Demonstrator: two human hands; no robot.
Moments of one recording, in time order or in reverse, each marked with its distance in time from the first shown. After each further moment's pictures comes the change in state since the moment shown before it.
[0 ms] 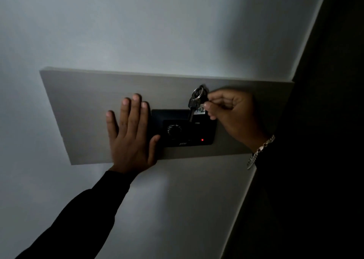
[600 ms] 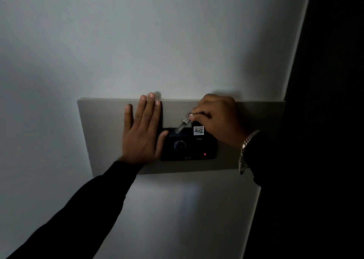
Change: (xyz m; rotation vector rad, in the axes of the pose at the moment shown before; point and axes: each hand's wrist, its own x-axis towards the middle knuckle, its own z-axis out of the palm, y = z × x) left_hand 0.059 -0.016 -0.020 0.016 0.006 0.145; right_hand 0.020 -0.051 0.011 -0.479 -0.083 -0.437
